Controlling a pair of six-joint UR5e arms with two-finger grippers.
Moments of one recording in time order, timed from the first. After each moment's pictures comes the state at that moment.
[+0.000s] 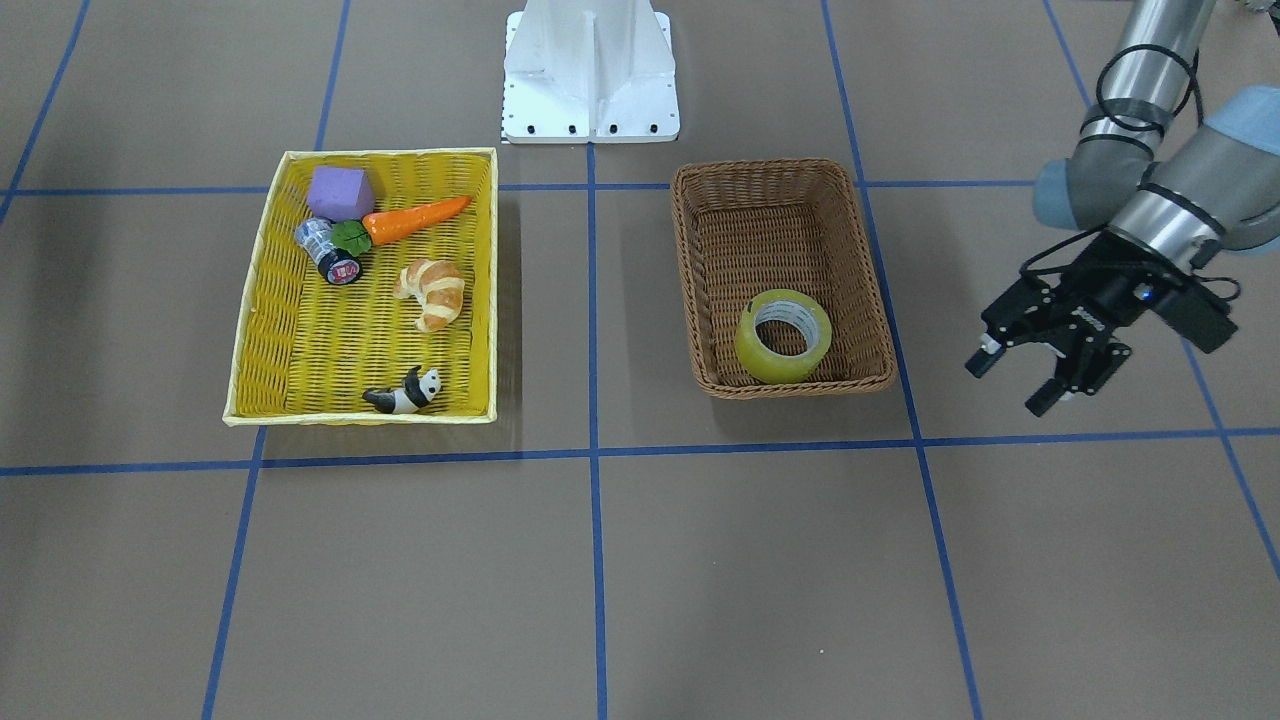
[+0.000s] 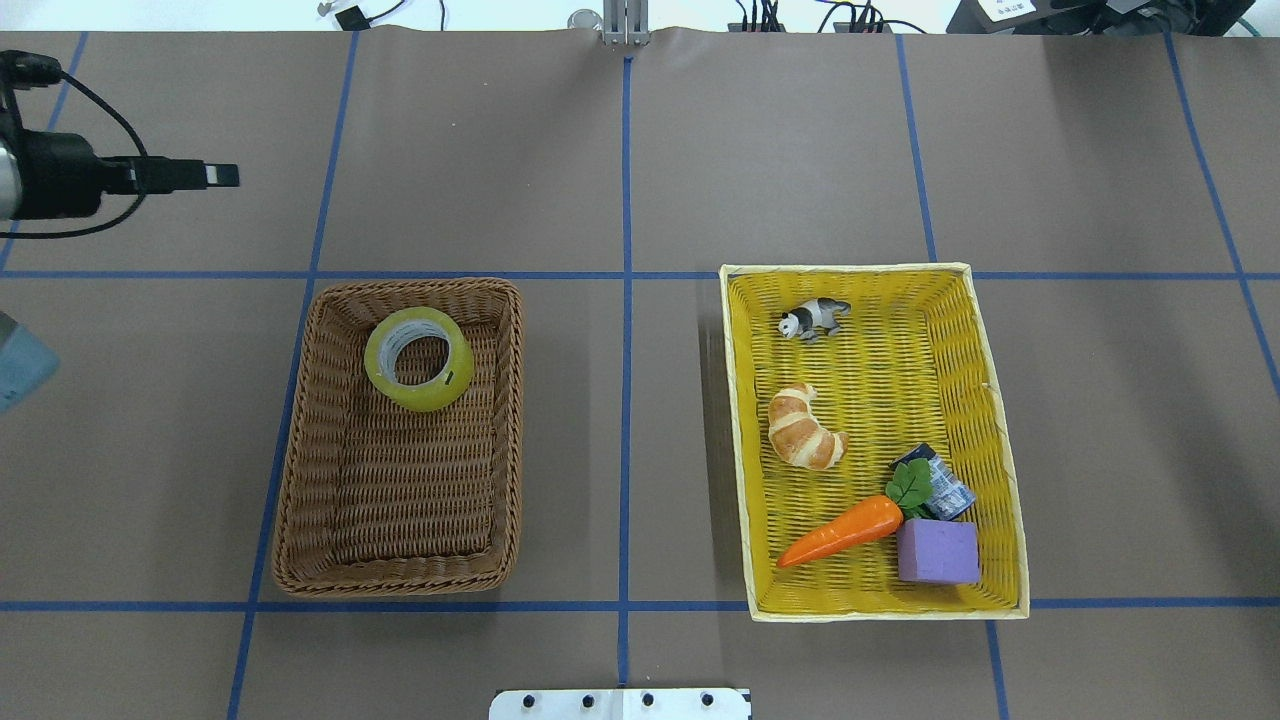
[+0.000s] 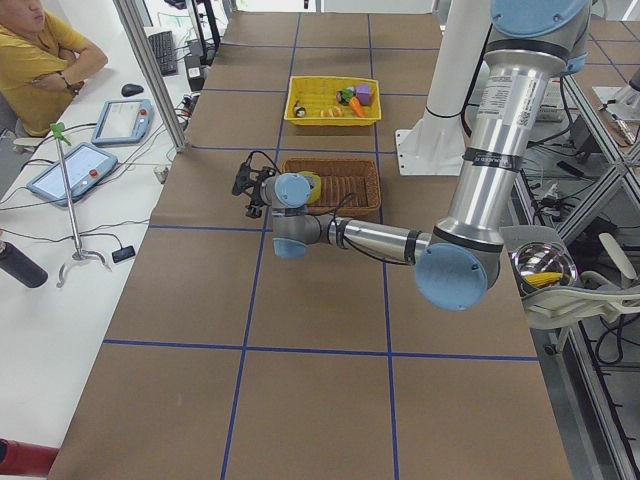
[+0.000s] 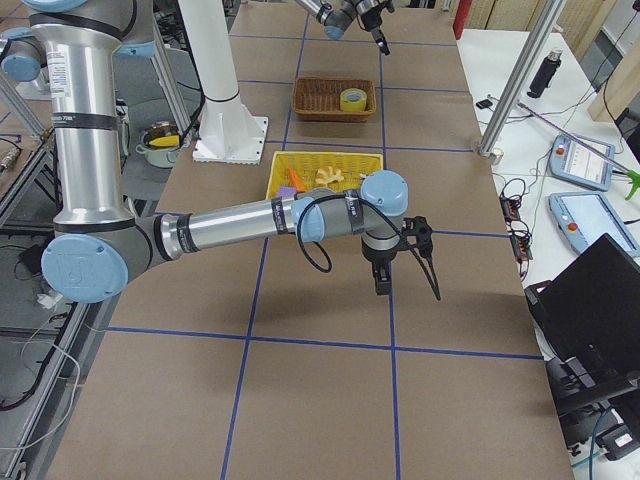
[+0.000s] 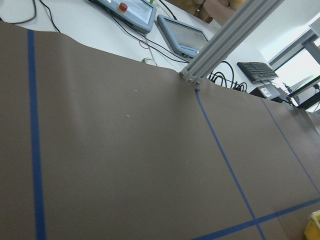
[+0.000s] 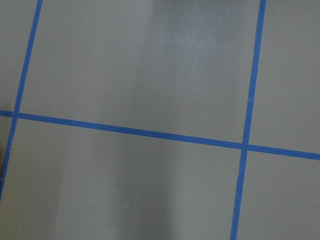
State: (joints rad) left arm -1.09 -1.77 -1.44 -2.87 -2.12 -0.99; right arm 1.49 -1.56 1.78 -1.57 2.28 0.07
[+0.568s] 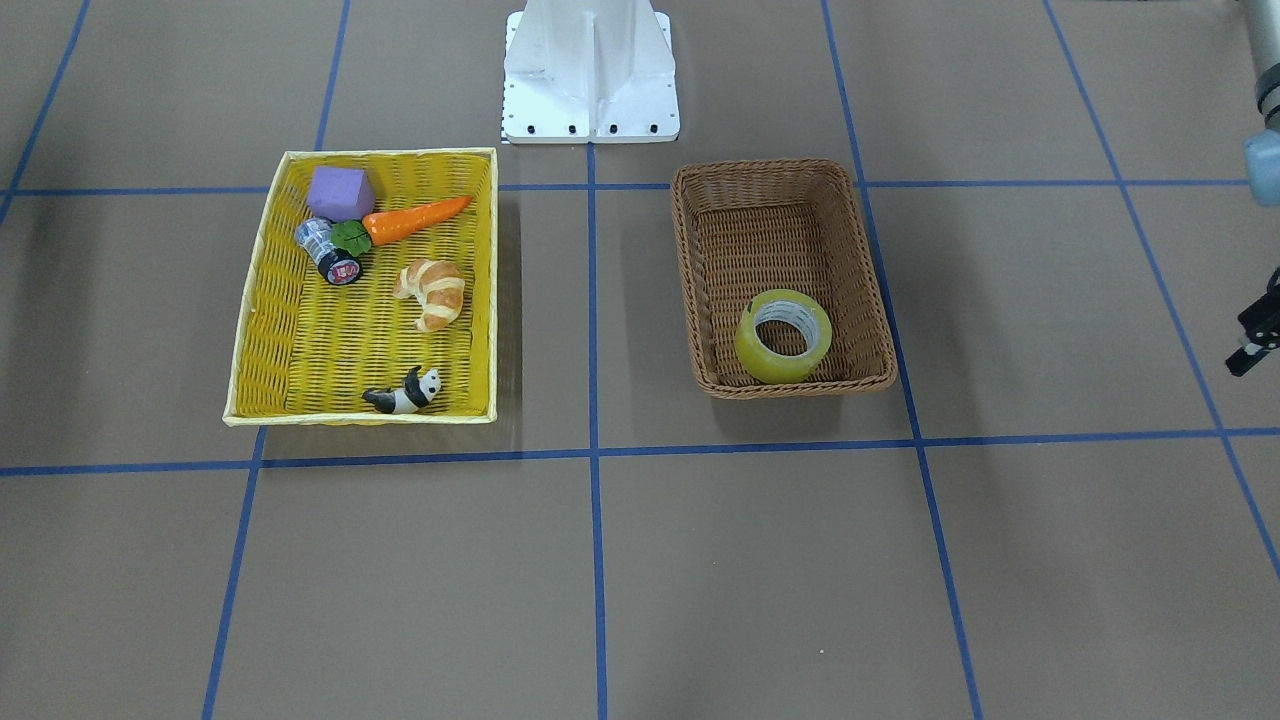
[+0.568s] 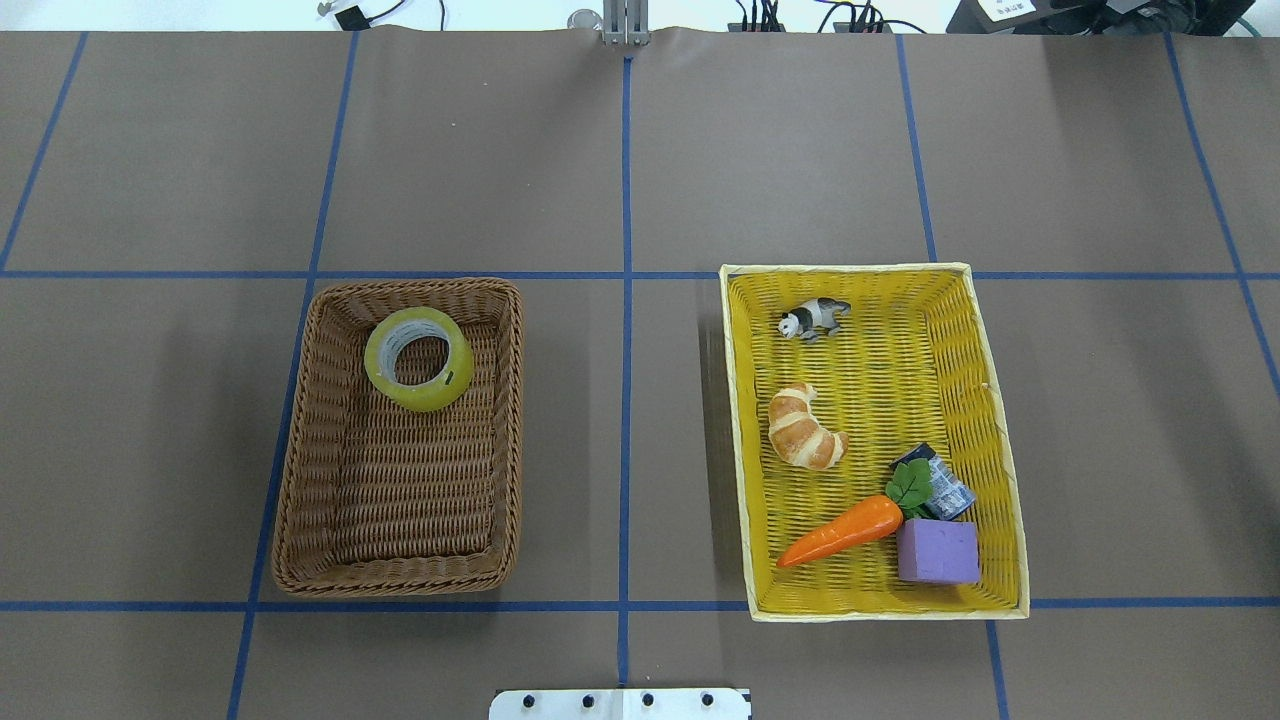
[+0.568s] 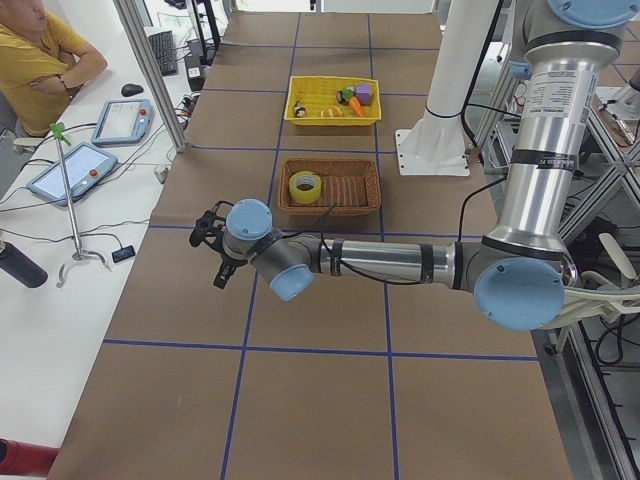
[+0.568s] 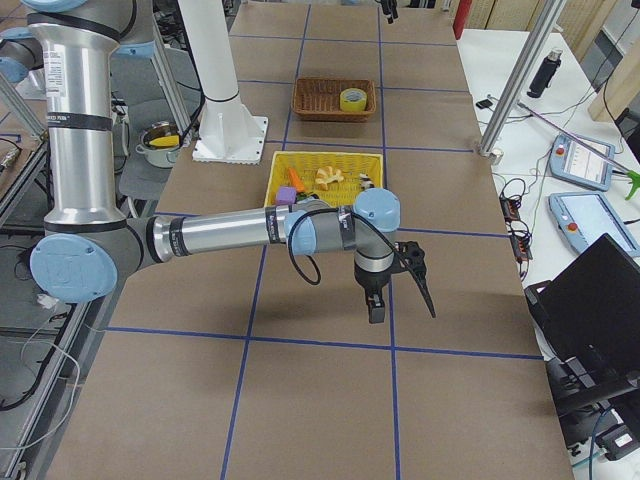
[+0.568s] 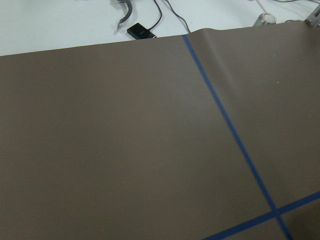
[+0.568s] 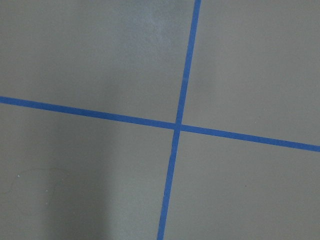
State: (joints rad) left arm -1.43 -1.70 -1.44 -2.28 -2.38 -0.26; right arm 1.49 -1.60 1.72 -1.58 2.22 -0.01
